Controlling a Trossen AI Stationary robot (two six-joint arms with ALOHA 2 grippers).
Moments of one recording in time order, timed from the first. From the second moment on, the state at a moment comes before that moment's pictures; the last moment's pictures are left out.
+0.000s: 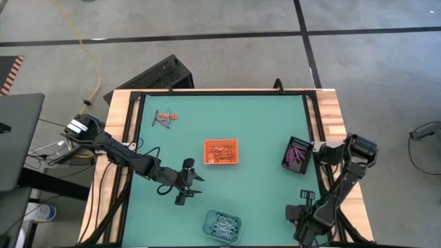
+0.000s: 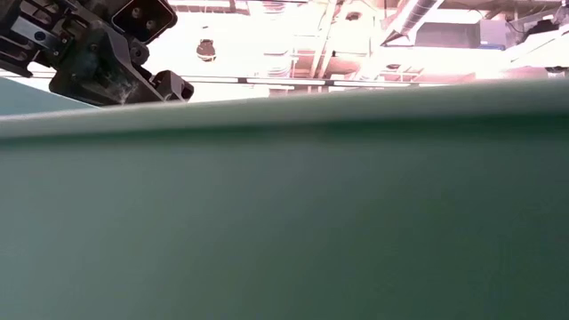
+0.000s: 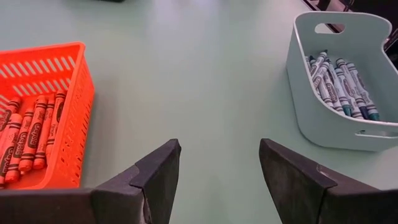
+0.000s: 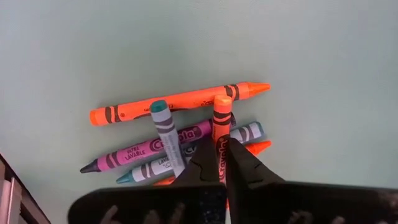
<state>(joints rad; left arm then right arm) -0.44 1.46 0.52 0.49 -0.25 -0.12 1.05 1.78 1.07 -0.93 -0.05 1.22</state>
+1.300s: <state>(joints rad) -0.44 1.46 0.52 0.53 -0.25 -0.09 0.75 1.79 1.22 -0.98 0.47 0.75</state>
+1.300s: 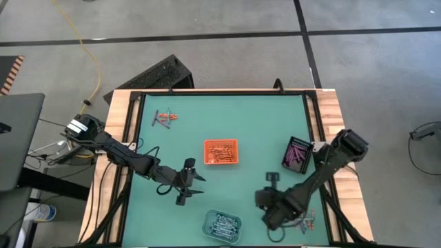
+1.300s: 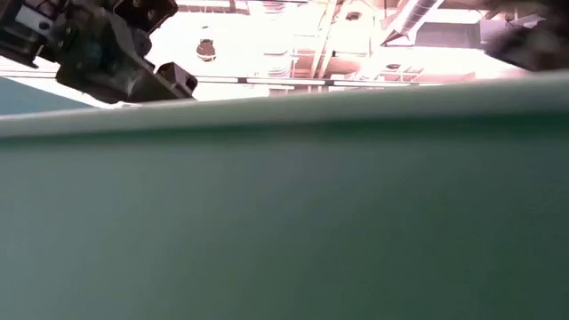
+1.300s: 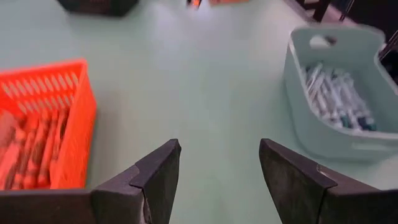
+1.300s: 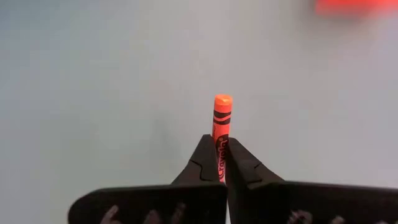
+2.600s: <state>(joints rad) -0.48 1.46 0.52 1.07 -0.50 0.36 0.45 1.79 1.34 0.16 0.68 -0.24</state>
